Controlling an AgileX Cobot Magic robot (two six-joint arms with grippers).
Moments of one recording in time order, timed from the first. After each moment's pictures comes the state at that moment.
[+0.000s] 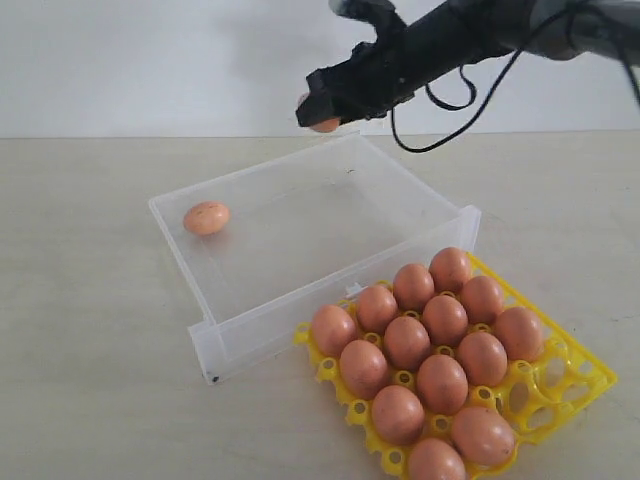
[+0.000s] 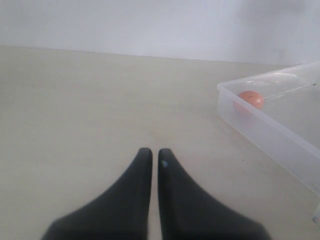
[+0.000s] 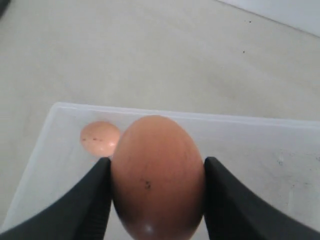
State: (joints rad) left arm 0.00 0.00 0.00 0.04 0.34 -0.08; right arm 0.13 2.29 -2.01 0.91 0.88 -0.77
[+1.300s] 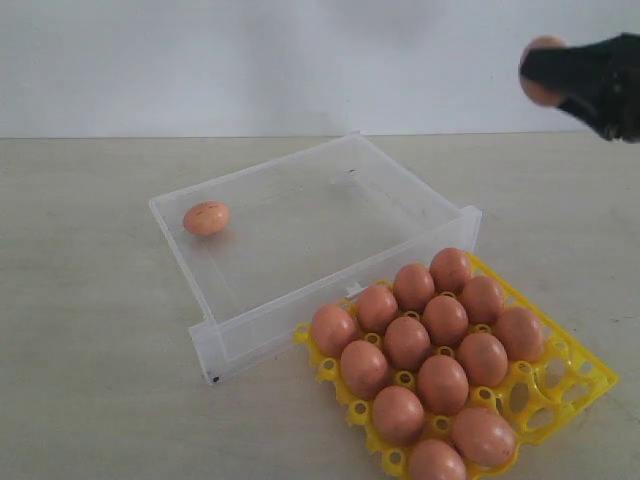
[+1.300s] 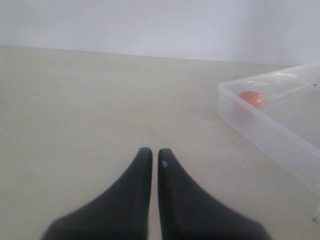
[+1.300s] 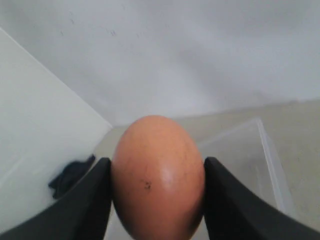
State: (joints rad) left arm 0.00 0.00 0.00 0.04 0.34 -0.08; right arm -0.40 1.65 -0.84 -1.27 -1.17 1.50
